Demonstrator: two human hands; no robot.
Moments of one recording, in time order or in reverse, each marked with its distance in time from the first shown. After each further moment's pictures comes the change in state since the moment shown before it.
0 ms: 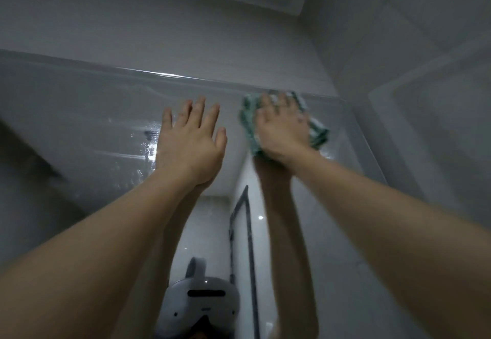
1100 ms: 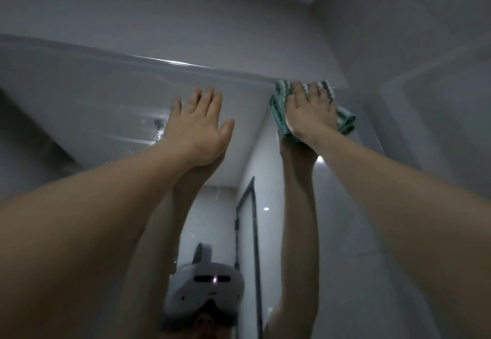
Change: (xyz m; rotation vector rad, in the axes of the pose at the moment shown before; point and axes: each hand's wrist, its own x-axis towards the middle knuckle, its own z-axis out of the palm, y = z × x) left_hand 0.007 -0.006 -0.011 -0.025 -0.177 0.043; right_hand 0.013 0.031 -0.014 0.035 -0.053 0.123
